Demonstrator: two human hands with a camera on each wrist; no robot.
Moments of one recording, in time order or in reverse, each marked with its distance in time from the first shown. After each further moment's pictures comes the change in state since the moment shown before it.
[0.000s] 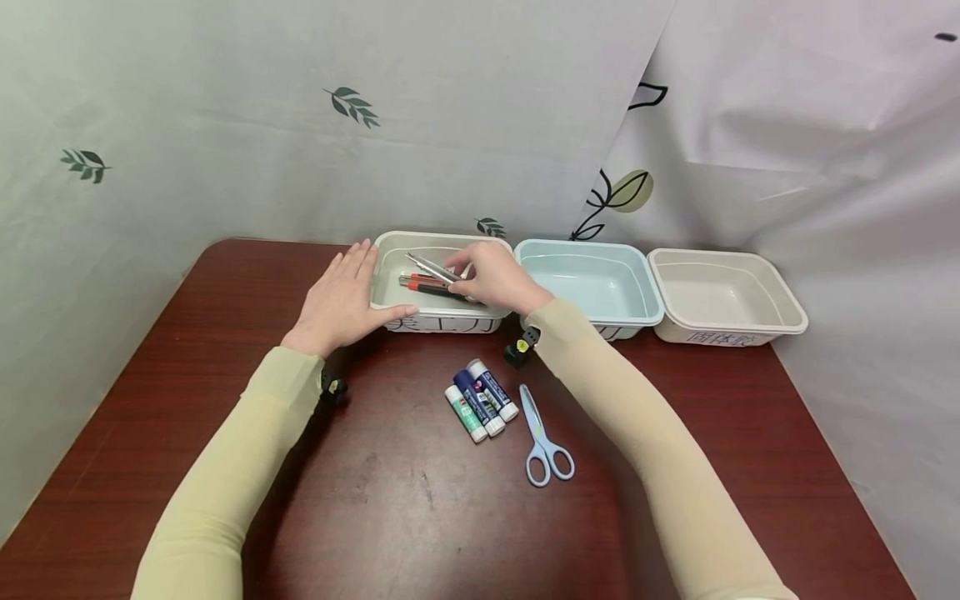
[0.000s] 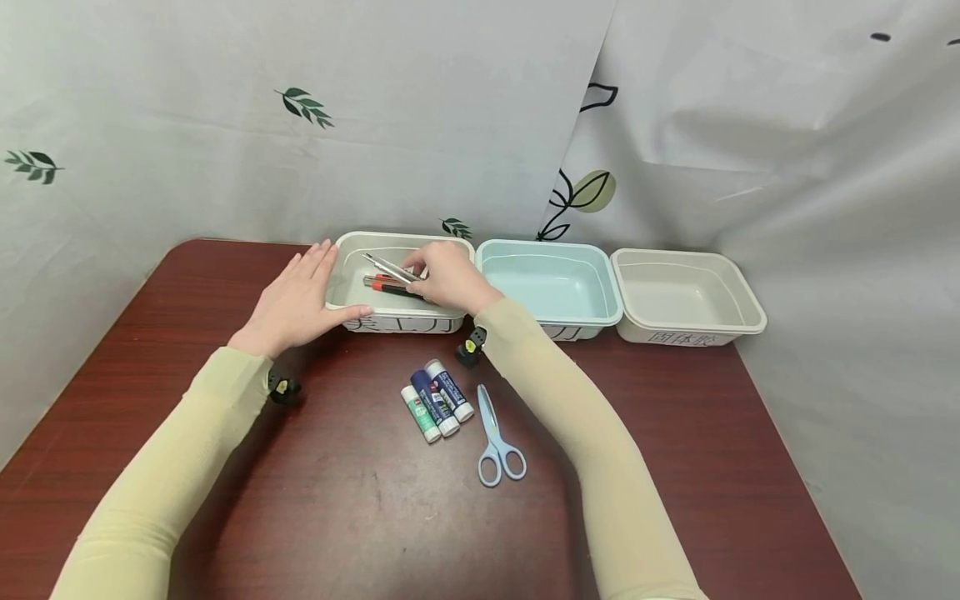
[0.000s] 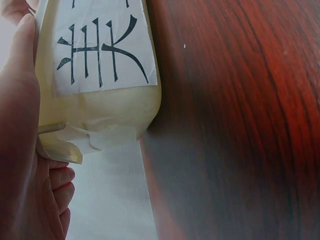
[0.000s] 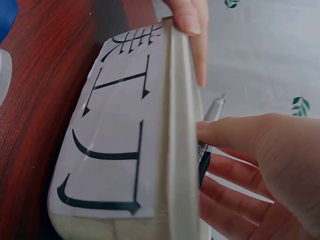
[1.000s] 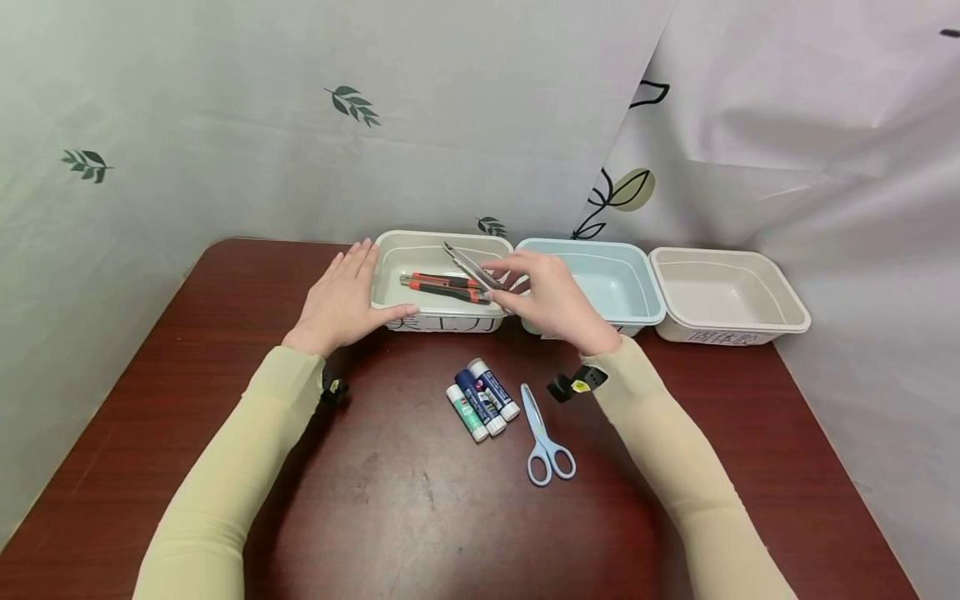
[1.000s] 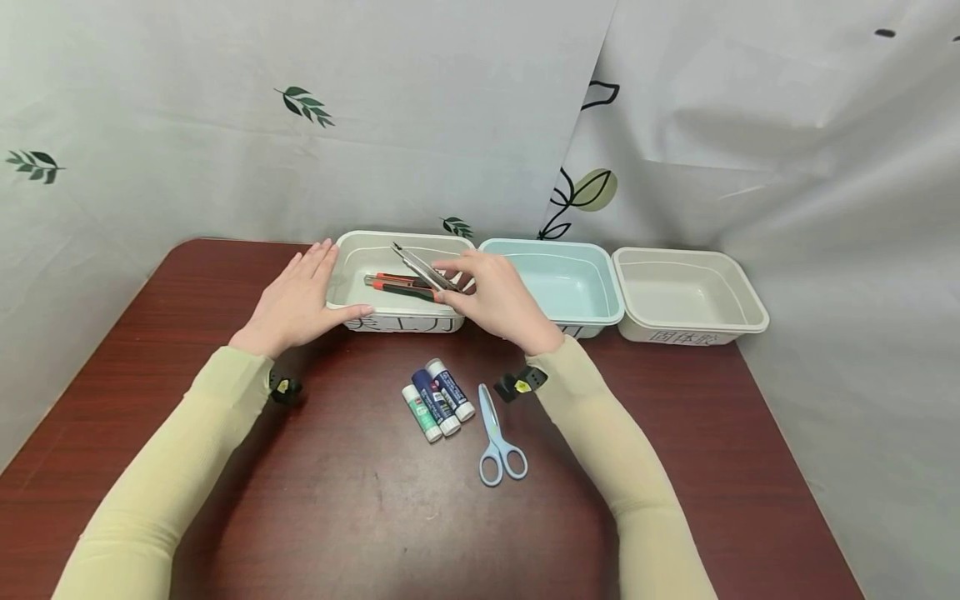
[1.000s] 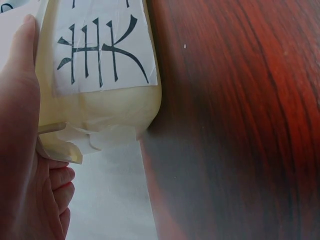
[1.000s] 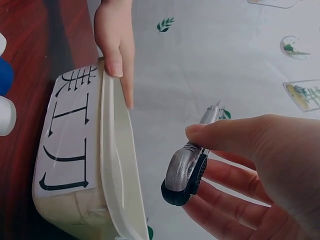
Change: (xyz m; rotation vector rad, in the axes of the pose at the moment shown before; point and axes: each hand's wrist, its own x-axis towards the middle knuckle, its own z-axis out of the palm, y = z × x) left_hand -0.001 0.000 0.001 -0.013 0.003 -0.002; right_hand -0.080 -0.004 -0.032 0.140 0.238 -0.132
